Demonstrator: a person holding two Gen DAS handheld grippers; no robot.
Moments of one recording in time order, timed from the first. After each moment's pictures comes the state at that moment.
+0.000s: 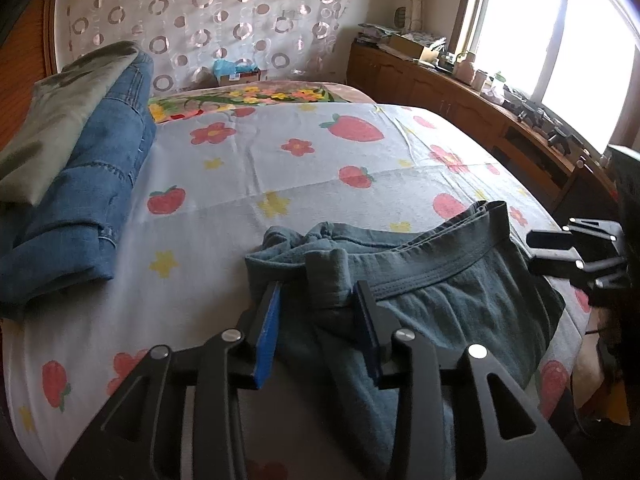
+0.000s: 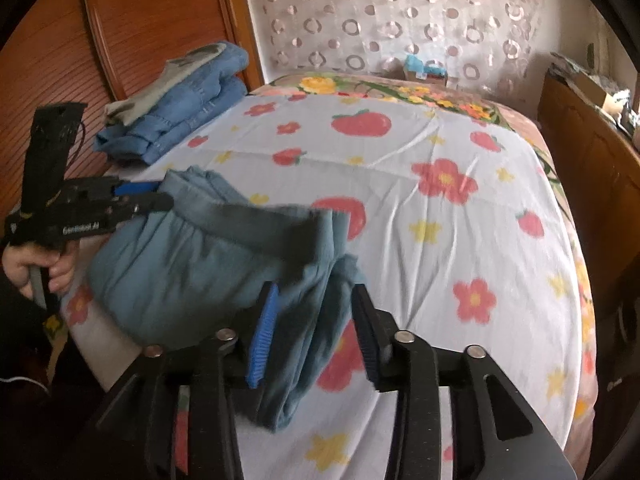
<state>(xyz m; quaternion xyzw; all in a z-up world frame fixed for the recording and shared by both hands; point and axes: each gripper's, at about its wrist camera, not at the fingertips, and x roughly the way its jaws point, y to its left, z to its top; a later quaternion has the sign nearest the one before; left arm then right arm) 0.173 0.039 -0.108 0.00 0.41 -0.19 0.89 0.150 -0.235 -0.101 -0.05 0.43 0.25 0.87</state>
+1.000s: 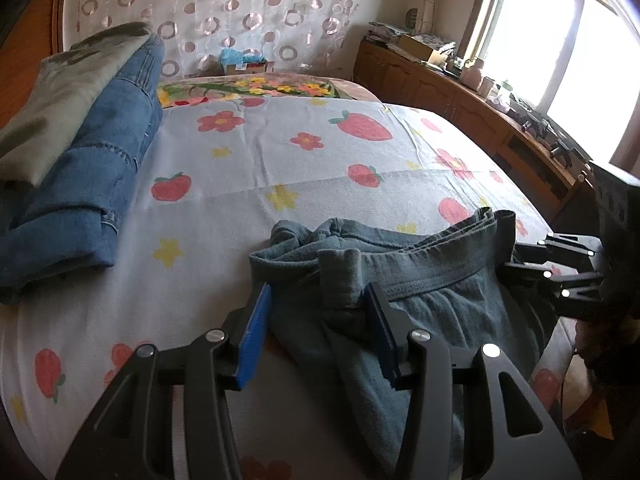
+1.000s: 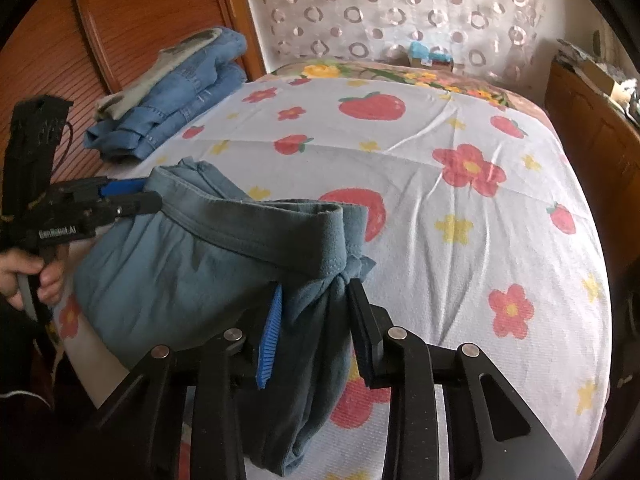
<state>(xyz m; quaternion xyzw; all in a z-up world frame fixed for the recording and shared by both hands) 0.173 0.043 -0.108 -0.02 0.42 -0.18 0.89 0.170 -0.218 -0.117 -0.05 0.44 0.26 0.86</state>
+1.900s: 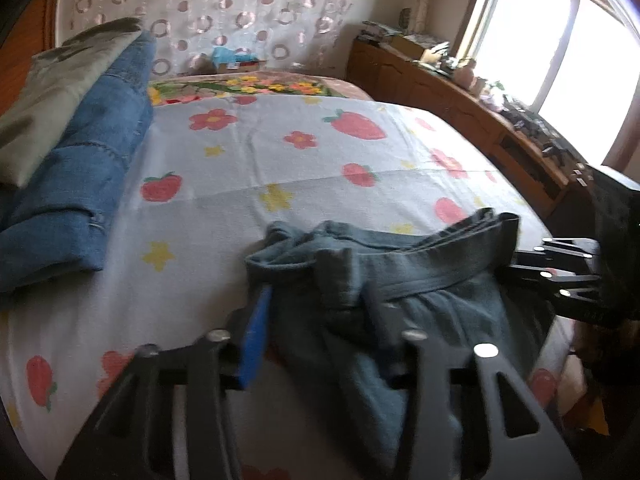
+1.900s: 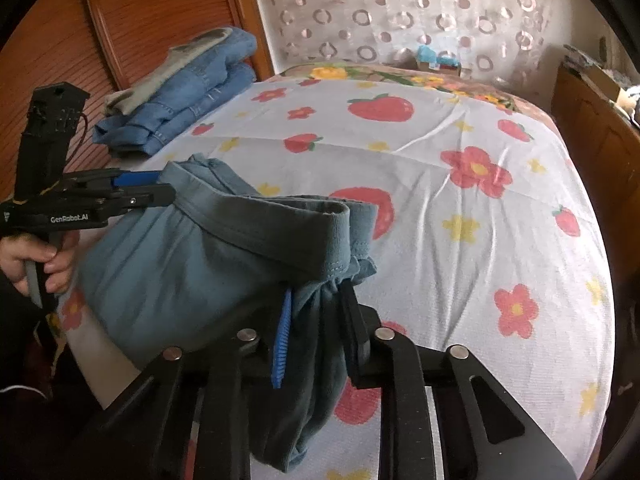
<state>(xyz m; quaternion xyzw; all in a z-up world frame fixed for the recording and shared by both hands) 0.178 0.045 -0.111 -0.03 0.42 -0.21 0.88 0.166 -0.219 -0.116 -0.04 0.44 0.27 0.86</state>
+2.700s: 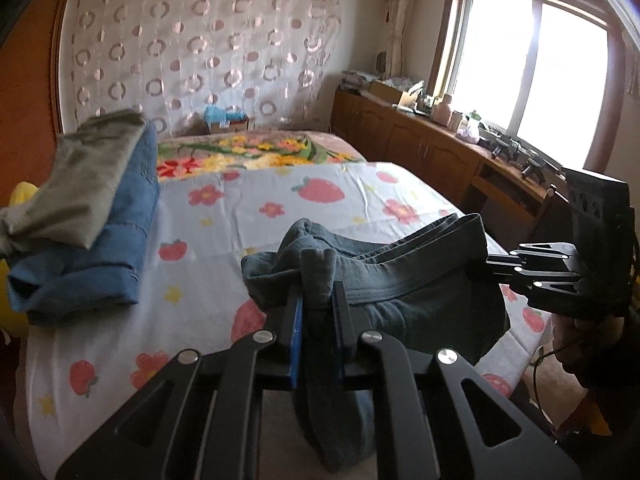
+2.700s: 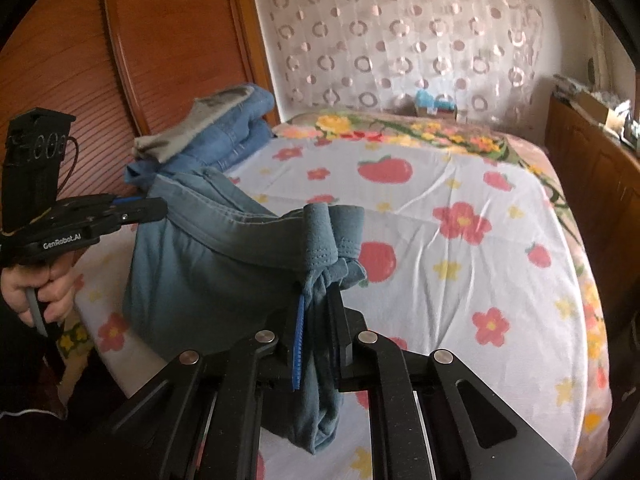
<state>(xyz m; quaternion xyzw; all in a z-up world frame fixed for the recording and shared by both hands) 0.125 0.041 -0.048 -0.02 0.32 -0.21 0.92 0.129 -0.222 -0.064 -0.03 0.35 0.28 0.90</state>
